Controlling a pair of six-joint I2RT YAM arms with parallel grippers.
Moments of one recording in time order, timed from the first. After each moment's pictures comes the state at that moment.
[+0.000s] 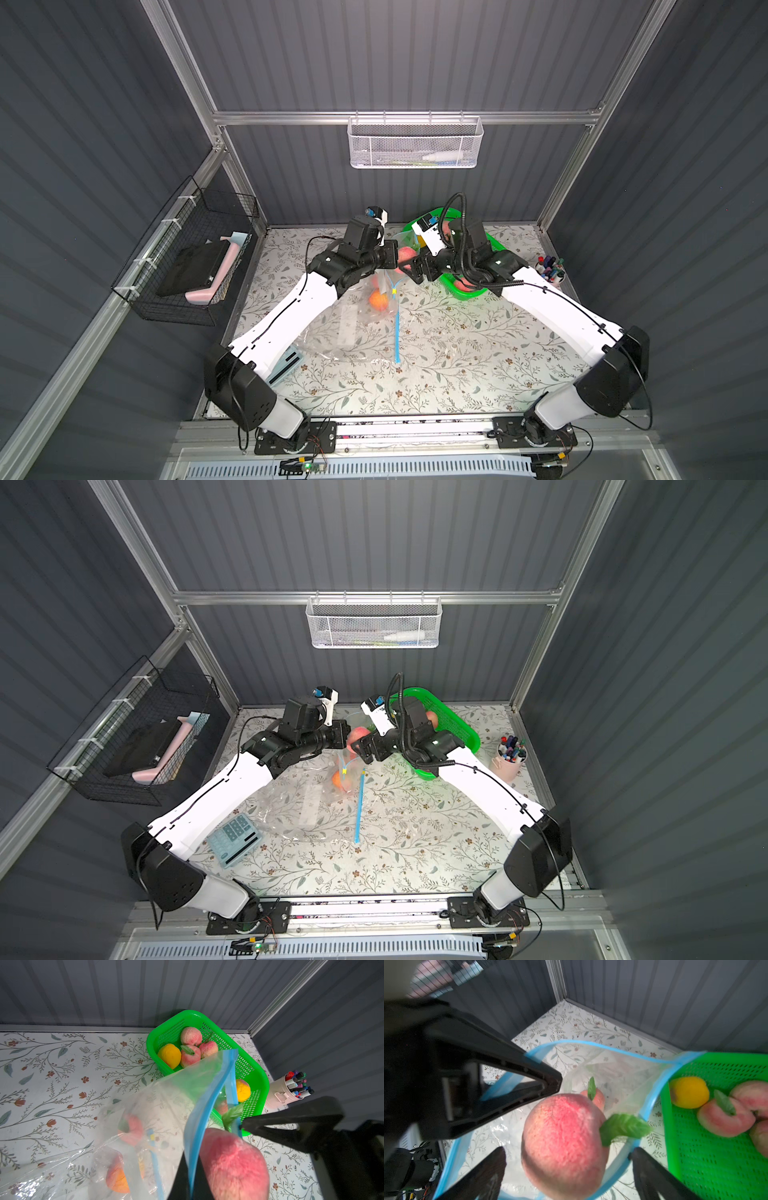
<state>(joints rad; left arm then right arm) -0.60 1.50 1.49 -0.53 0.02 -0.43 0.66 1.51 1.46 -0.44 -0.30 0.04</state>
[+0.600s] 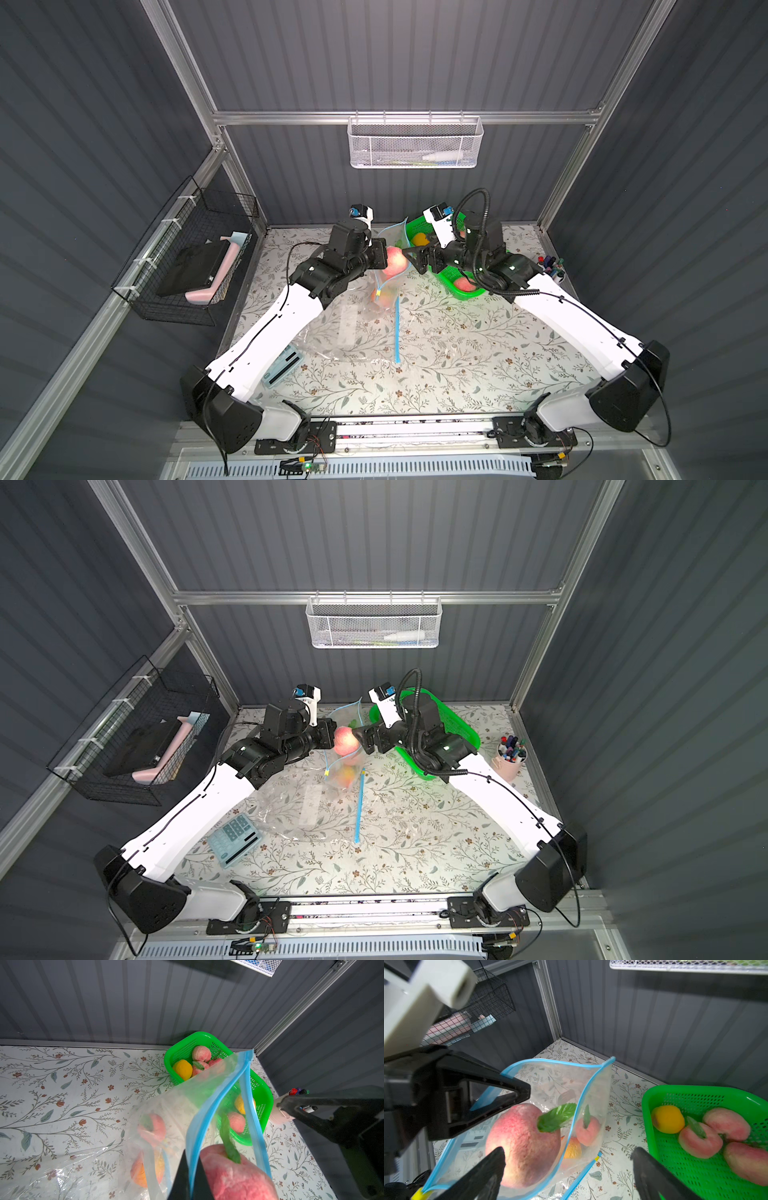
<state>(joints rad) -0.60 1.39 1.45 -0.53 -0.06 -0.43 0.66 1.48 1.42 -0.32 -0.24 0.08</state>
